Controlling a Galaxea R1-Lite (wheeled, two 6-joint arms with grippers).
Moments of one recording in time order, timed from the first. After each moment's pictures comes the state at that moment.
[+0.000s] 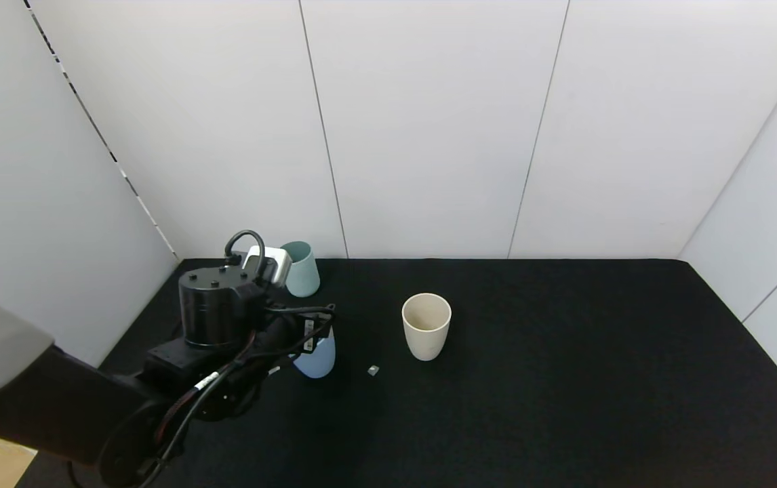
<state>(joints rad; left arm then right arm) -0.42 1.88 -0.64 -0.96 0.35 0.02 0.00 0.00 0.00 0.00 0.01 -0.01</state>
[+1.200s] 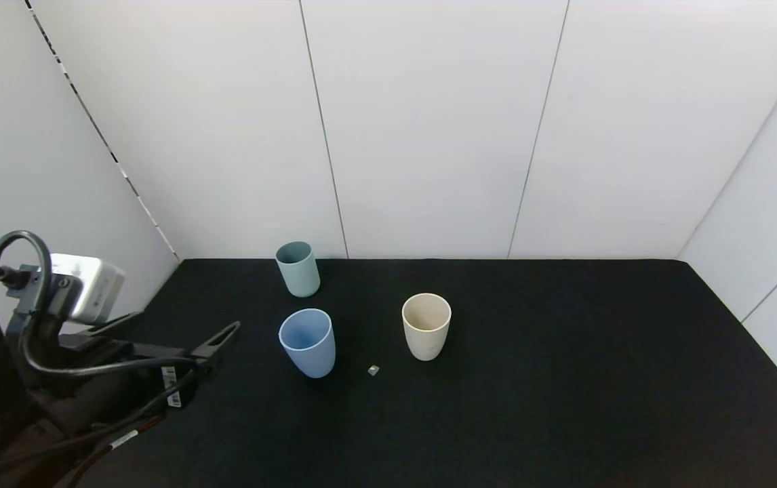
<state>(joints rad) -0.39 1.29 -0.37 -0.70 0.36 0.02 0.00 0.00 0.00 0.00 0.01 -0.01</state>
